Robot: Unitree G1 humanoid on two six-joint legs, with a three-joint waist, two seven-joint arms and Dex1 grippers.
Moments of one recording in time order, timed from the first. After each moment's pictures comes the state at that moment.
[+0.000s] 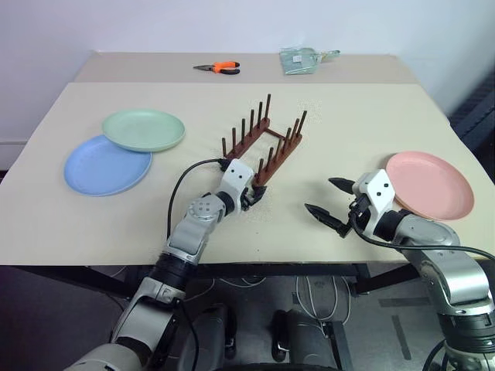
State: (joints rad) left arm -0.55 0.12 -0.23 0.27 -0.05 0.33 -0.41; right arm -0.12 -0.64 -0.10 -0.35 0.37 0.47 0.68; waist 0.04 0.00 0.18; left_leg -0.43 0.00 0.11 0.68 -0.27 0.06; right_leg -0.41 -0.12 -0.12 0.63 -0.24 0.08
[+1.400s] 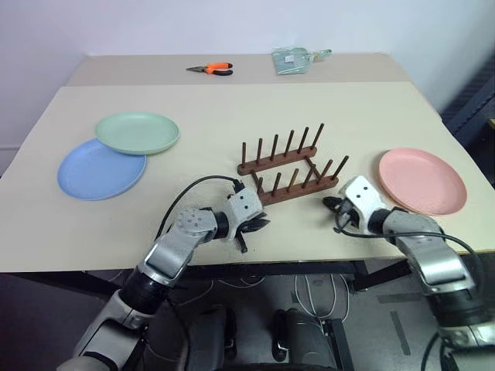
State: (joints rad) left arm -0.45 0.33 -0.41 -0.09 -0.02 0.55 -0.67; right arm -0.29 -0.64 0.06 0.00 0.09 0.39 0.64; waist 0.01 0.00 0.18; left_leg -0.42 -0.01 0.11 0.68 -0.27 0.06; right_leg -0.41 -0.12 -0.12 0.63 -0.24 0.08
